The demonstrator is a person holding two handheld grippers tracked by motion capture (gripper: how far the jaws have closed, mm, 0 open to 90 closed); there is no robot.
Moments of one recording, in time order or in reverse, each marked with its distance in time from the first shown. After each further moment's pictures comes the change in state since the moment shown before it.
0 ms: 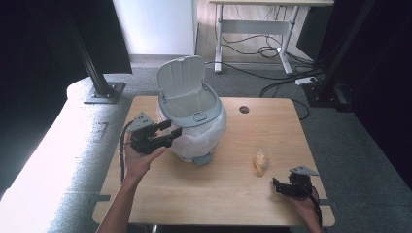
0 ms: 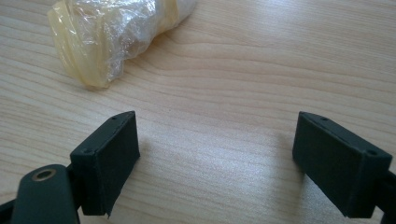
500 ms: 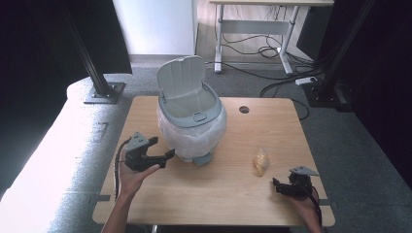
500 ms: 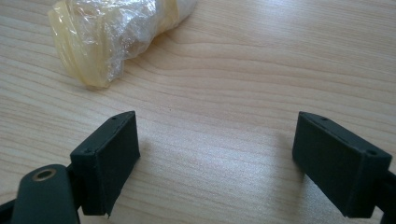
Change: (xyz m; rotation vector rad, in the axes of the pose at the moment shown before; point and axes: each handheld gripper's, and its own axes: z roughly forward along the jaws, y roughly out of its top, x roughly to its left) left arm 0.015 -0.064 -0.003 0.099 0.048 -0.010; right arm 0.000 0.000 0.000 -0.001 -0.001 0.002
